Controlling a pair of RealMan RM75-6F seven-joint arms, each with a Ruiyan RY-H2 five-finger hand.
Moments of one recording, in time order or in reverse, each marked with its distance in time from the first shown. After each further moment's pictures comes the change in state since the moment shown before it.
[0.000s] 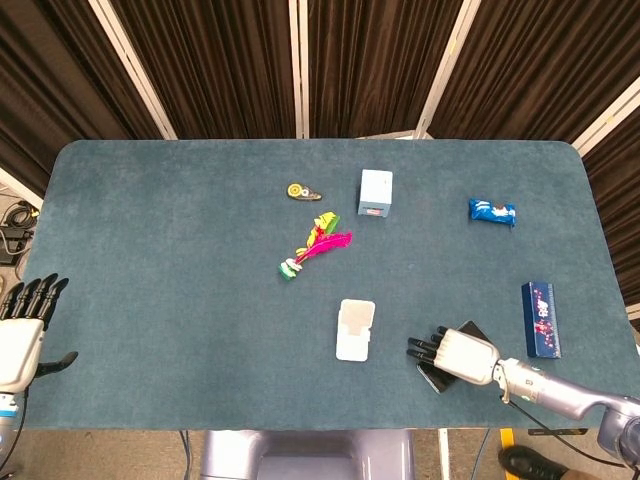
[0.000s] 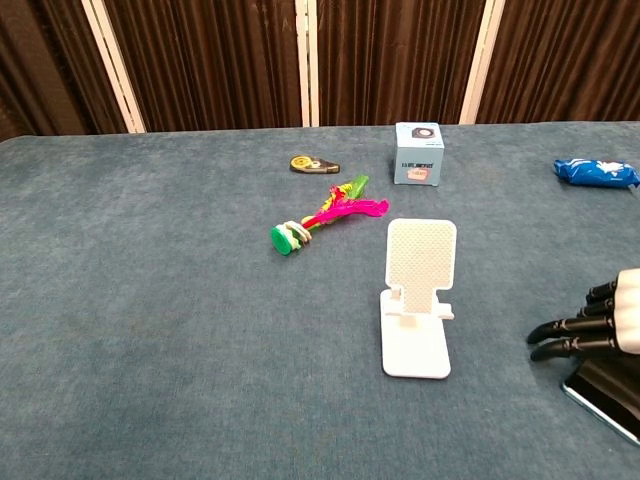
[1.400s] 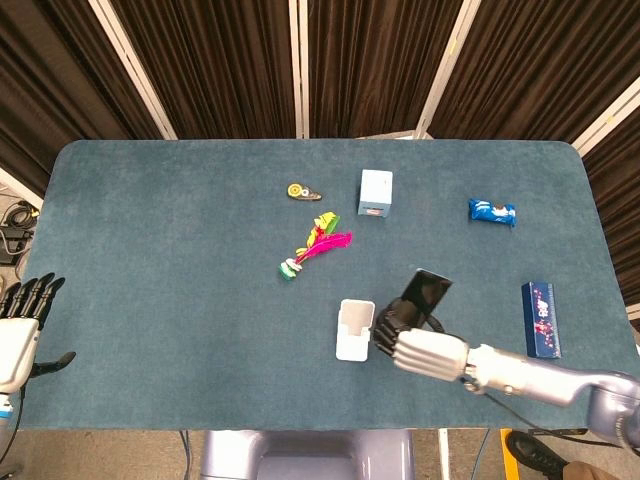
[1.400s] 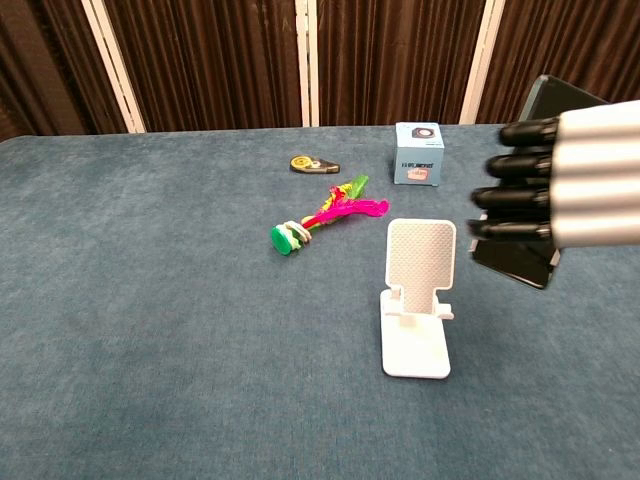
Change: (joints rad) left arm -0.003 0.030 0.001 -0.011 -0.004 -0.009 -0.052; right arm 0.160 0.297 0.227 -0.559 -0.131 -0.043 -0.903
